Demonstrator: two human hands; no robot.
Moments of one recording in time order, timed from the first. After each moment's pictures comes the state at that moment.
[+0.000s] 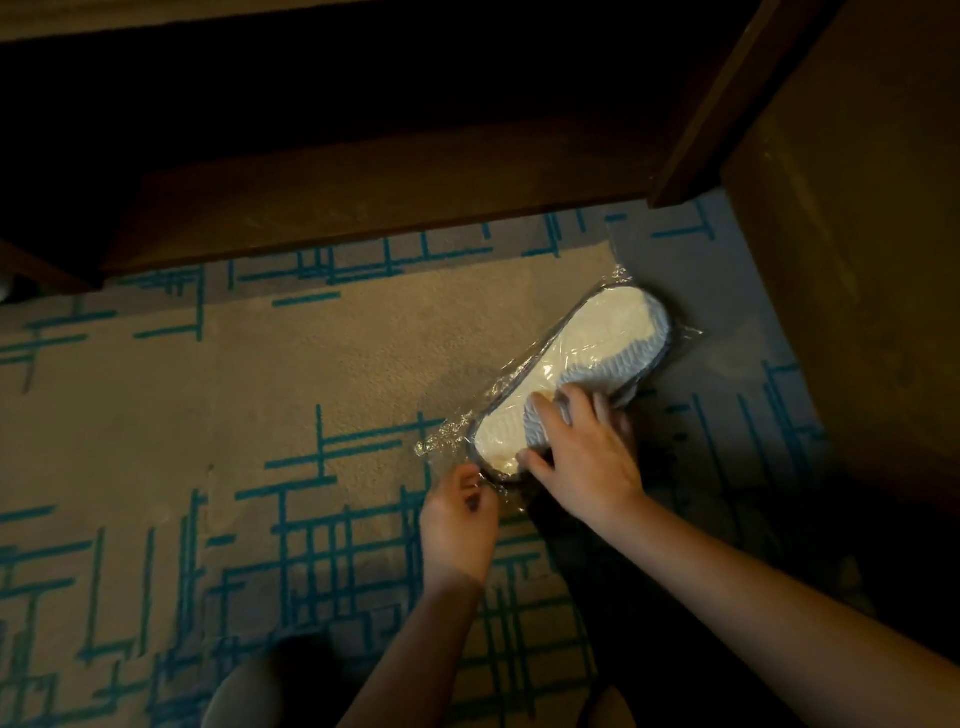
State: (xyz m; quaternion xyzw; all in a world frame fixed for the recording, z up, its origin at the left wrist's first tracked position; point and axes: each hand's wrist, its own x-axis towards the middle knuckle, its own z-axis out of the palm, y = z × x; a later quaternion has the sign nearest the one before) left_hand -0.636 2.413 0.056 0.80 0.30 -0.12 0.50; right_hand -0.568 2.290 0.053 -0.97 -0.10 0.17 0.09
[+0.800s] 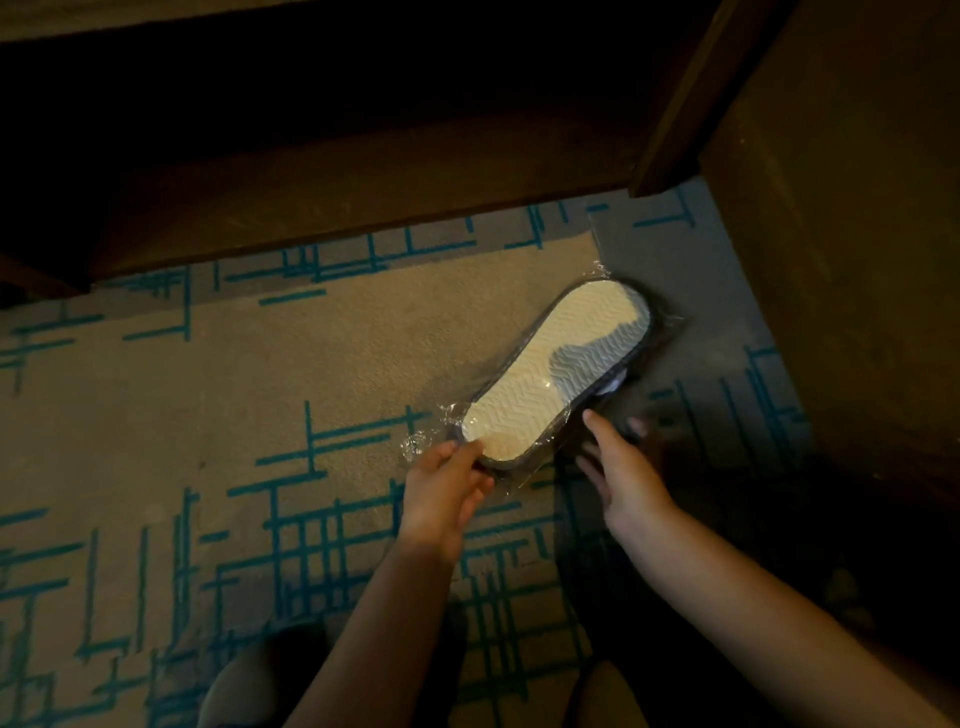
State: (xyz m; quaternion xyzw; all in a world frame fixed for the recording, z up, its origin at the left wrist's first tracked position) left_hand -0.611 2.421 0.068 0.46 0.46 -0.20 0.73; right_hand -0.581 2.266 0.049 -0.54 0.49 0.12 0.67
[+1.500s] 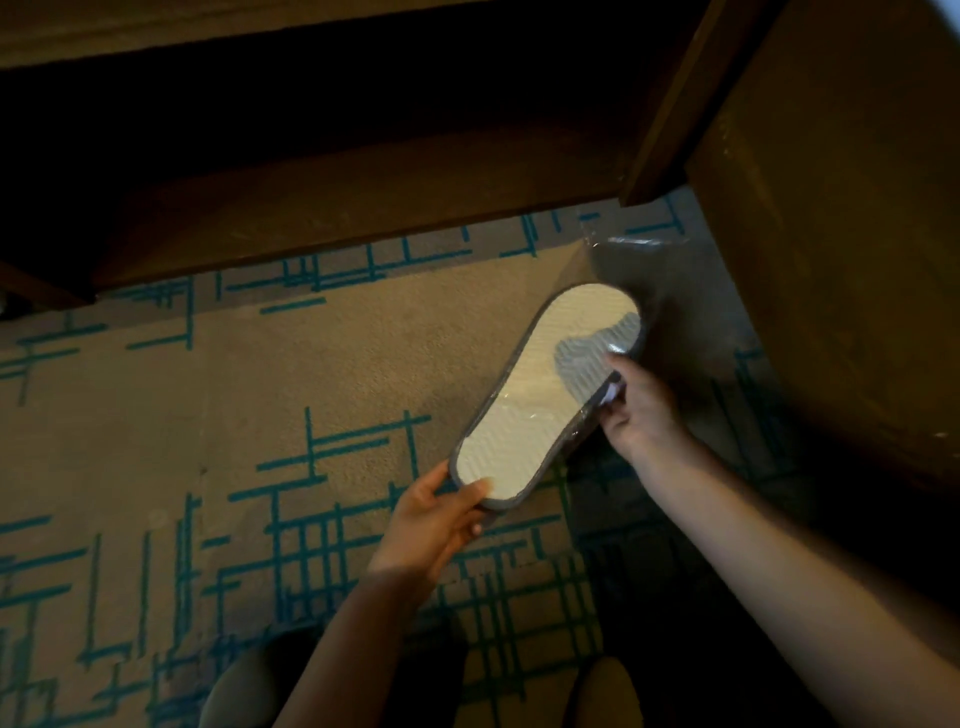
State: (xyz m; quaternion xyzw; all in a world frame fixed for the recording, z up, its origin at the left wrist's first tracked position) left_hand -0.637 2.439 0.069 0.48 0.32 -0.27 0.77; right_hand -0.522 2.250 0.072 -0.42 0.47 0.12 0.77
